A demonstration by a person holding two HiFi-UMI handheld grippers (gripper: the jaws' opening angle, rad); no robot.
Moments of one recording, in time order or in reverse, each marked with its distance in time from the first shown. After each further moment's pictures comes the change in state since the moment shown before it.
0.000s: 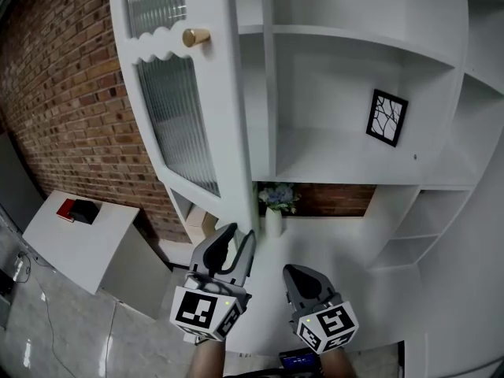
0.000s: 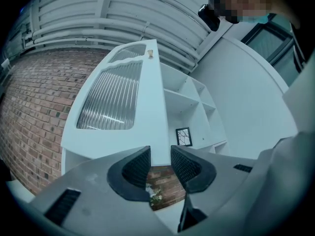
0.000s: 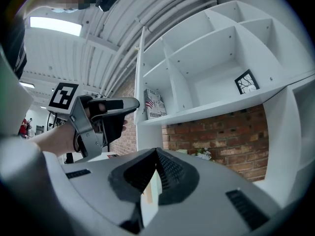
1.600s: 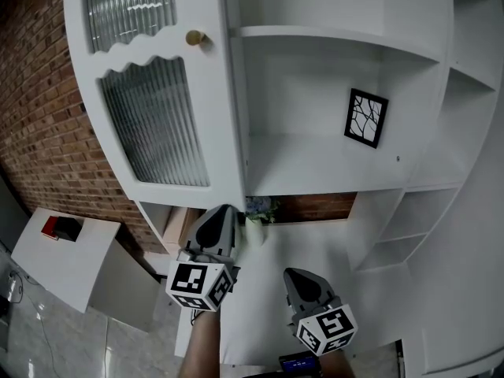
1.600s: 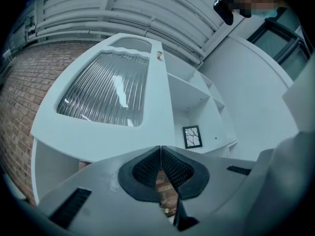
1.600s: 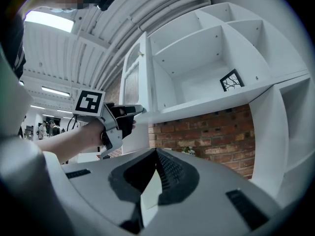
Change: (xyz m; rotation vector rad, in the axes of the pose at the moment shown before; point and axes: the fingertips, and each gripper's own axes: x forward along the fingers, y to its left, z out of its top) left arm 0.095 0.029 -0.024 -0.033 -0.006 -0.004; right arm -0.006 -0.059 -0.003 0.024 0.018 -0.110
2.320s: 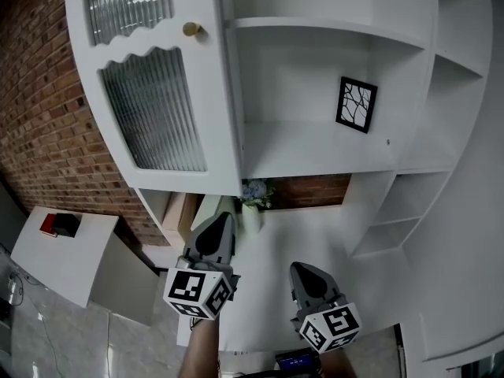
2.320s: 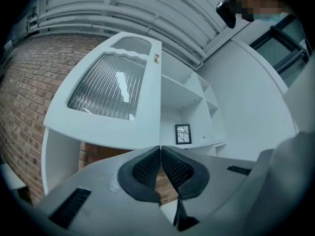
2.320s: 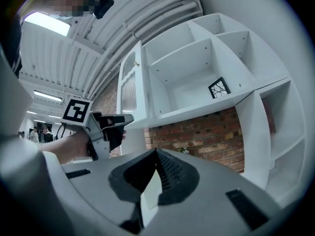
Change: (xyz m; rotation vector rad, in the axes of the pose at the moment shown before) left arm -0.044 -0.029 -0.007 -0.063 0.051 -0.035; right arm -0.041 0.004 0.003 0.056 -0.053 -0.079
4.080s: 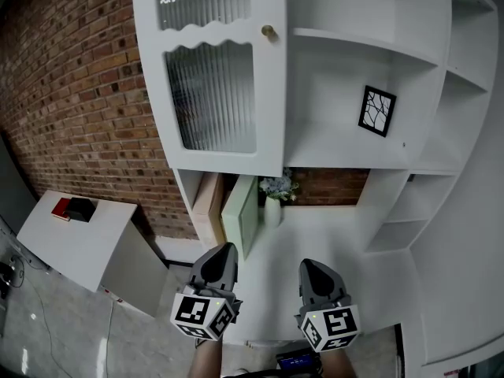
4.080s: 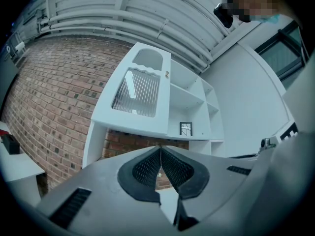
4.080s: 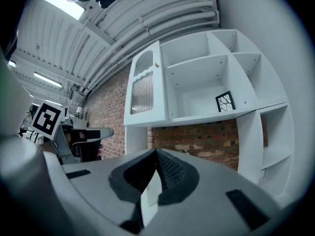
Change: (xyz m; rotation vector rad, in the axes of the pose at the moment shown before) left arm -0.136 0.025 -0.022 -0.063 0.030 0.075; right arm -0.017 0.073 0.003 -0.126 0.008 -0.083
